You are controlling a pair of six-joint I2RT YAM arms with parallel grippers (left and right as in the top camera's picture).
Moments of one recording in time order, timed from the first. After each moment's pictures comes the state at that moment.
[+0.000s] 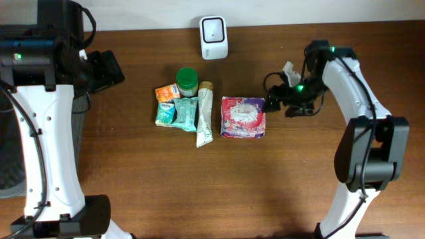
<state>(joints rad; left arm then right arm) -0.01 1.78 2.31 -1.69 -0.14 -0.41 -0.01 2.07 1.66 -1.24 -0.57 -0.11</state>
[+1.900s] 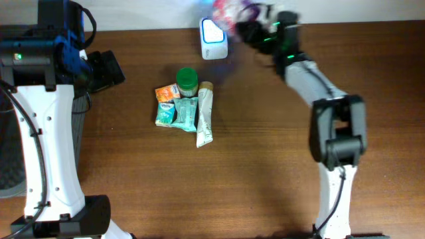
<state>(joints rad) -0.01 1.78 2.31 -1.69 -0.14 -0.41 0.10 2.33 1.80 0.22 -0.55 0.87</state>
